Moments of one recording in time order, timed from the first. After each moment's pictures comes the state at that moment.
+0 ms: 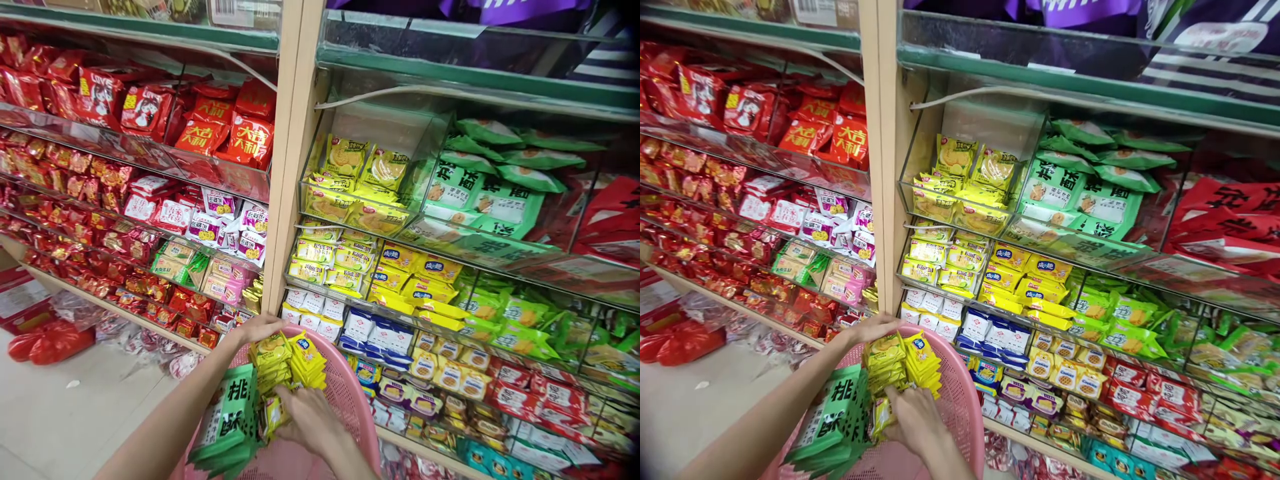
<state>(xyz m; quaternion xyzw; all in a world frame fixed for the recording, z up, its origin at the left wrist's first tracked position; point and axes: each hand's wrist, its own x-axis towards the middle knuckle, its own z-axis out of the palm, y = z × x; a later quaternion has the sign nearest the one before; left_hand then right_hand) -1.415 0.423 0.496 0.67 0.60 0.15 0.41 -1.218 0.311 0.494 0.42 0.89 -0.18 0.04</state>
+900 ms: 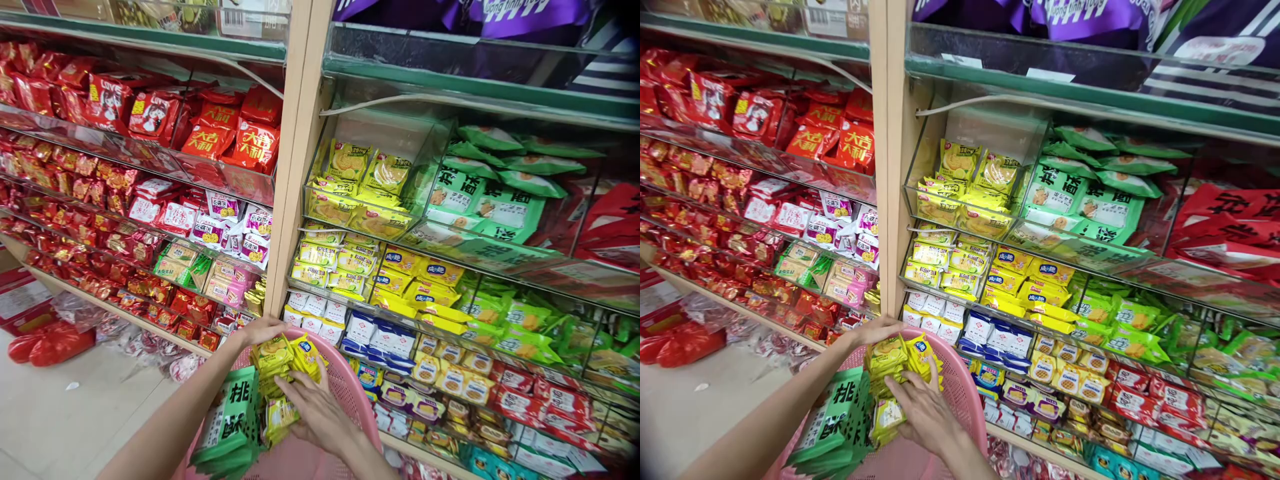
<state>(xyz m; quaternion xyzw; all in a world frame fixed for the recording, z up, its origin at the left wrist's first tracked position) -1.420 0.428 0.491 0.70 0.58 0.14 0.39 -1.193 0.325 0.464 0.28 0.94 -0.14 -0.11</state>
